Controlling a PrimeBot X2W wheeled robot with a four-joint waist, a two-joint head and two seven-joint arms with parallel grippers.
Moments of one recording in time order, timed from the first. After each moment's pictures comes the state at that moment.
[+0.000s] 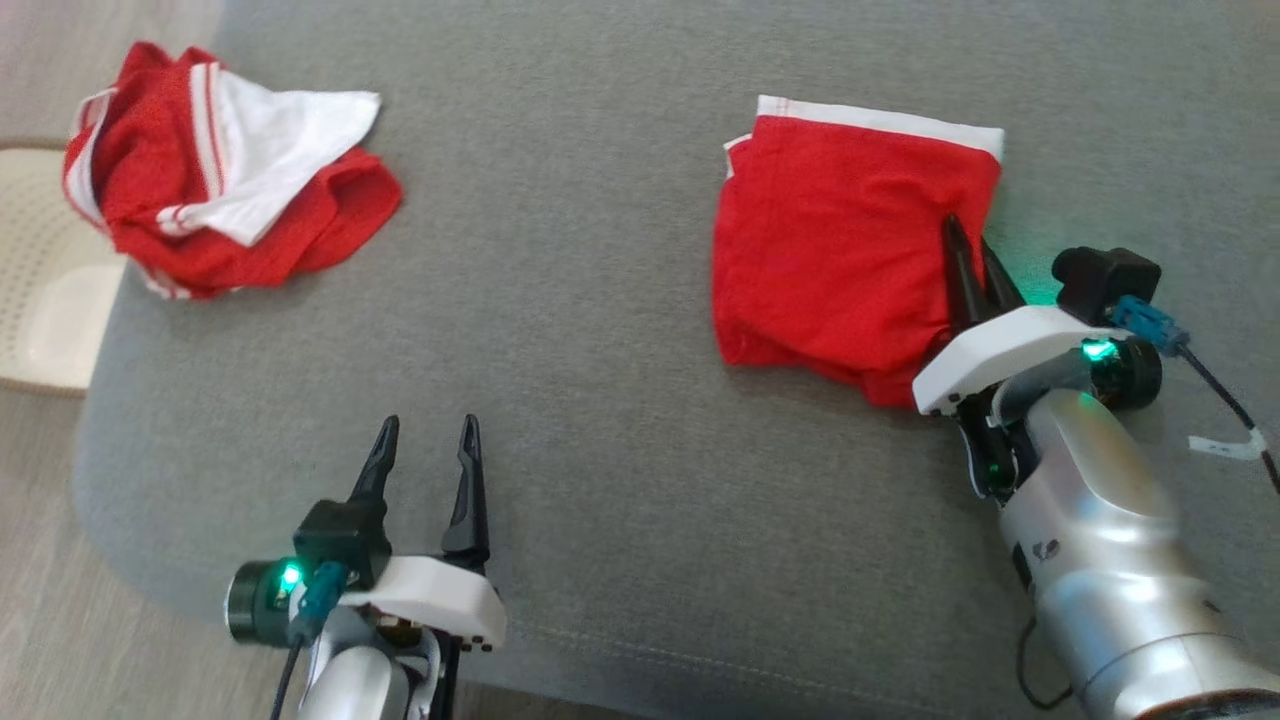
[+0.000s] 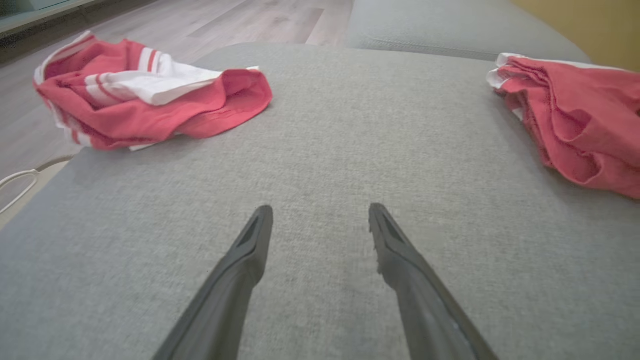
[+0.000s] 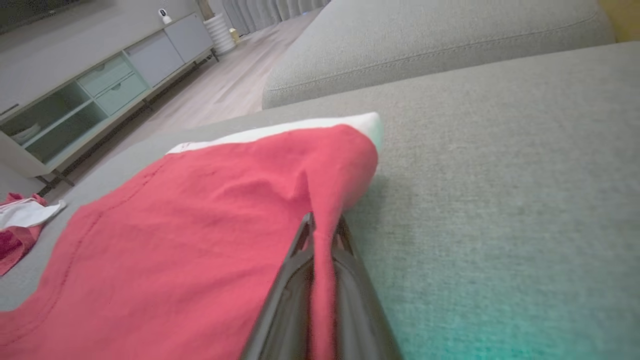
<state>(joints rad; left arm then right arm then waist) -0.06 0.04 -0.29 0.25 -0.17 0.16 -0.26 -0.67 -0.07 0.16 0.97 0.35 0.13 -0.26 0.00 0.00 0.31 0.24</state>
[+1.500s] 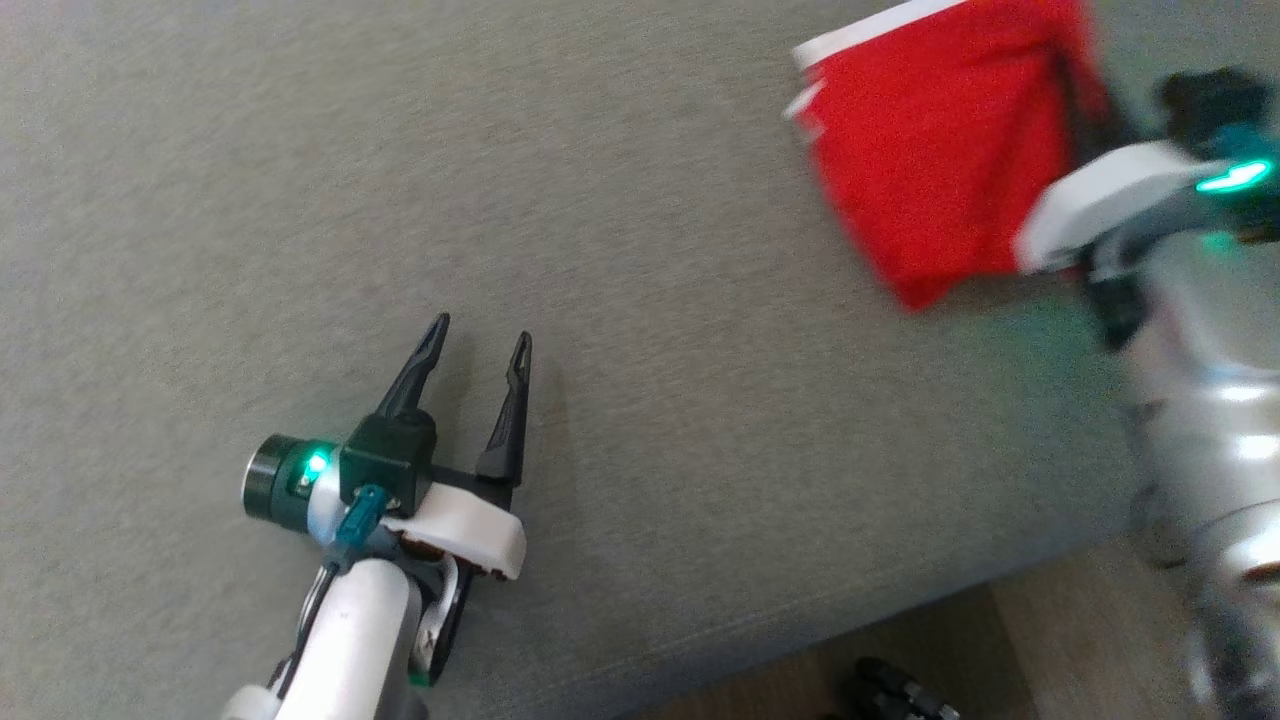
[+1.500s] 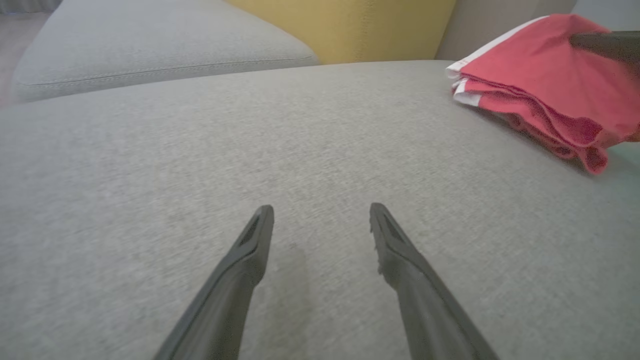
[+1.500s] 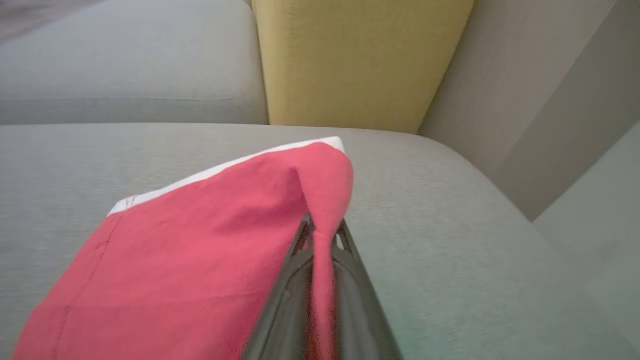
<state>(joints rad) -0.22 0.06 -0.34 0.26 -0.04 0.04 -0.26 -0.91 -0.17 0.10 1.05 0.09 0.13 -0.24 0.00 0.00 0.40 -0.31</state>
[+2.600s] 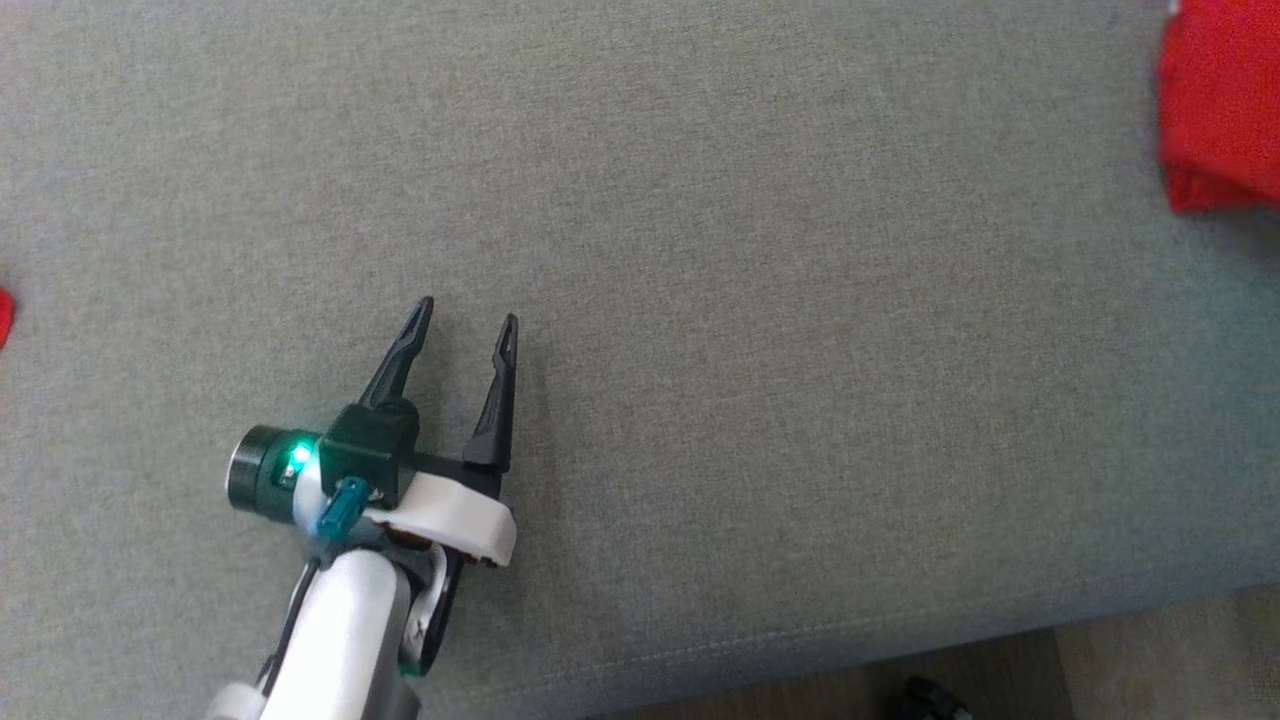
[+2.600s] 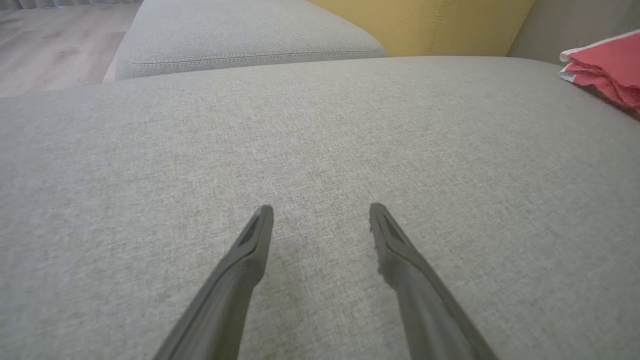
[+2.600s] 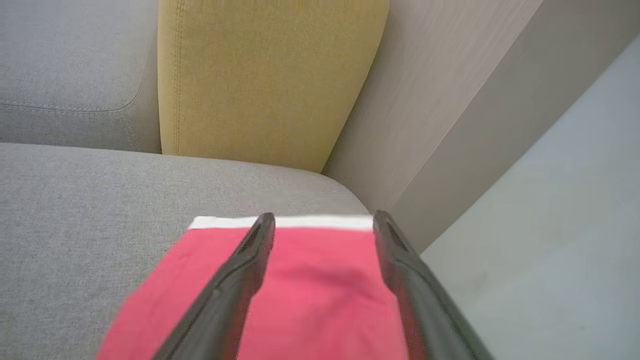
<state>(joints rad) -0.22 0.06 -0.31 0.23 -0.04 0.04 -0.26 -1.02 -0.34 -0.50 1.05 -0.47 0.13 -0.21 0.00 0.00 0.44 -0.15</state>
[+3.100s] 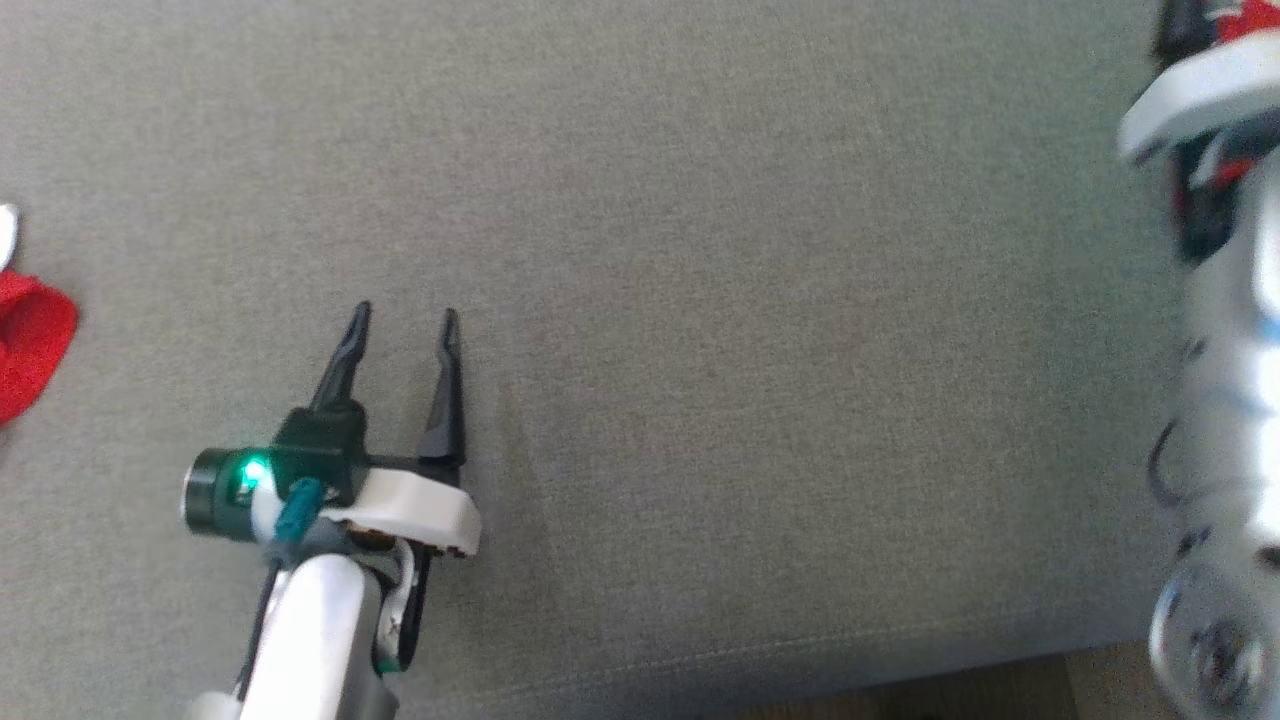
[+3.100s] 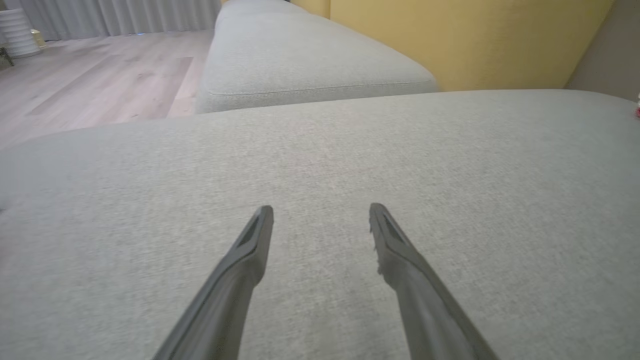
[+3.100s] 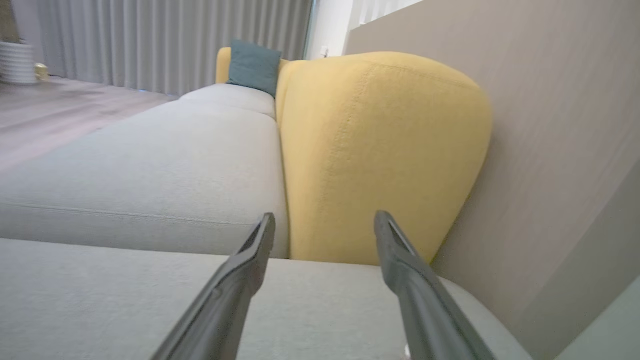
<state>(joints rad) -0.20 0.05 -0.25 0.23 -0.05 0.10 -0.26 -0.97 -0.13 -0.30 0.81 -0.33 0.13 -0.25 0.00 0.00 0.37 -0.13</state>
